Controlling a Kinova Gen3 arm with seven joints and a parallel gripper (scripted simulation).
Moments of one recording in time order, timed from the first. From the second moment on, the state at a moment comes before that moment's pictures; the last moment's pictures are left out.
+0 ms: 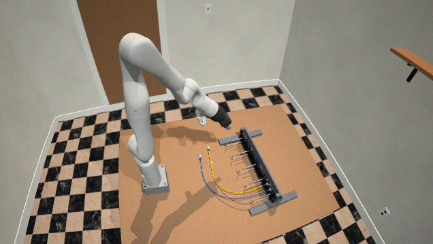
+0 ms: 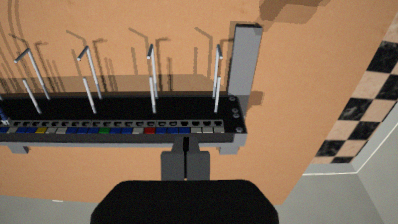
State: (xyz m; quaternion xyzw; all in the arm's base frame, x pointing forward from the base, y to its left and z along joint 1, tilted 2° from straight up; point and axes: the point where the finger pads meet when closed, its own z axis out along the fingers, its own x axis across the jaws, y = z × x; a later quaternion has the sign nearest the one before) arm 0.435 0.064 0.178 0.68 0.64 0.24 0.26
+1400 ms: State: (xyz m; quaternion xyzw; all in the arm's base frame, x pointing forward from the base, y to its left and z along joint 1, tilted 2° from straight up) arm 0.432 0.037 0.179 0.68 0.64 0.23 0.26
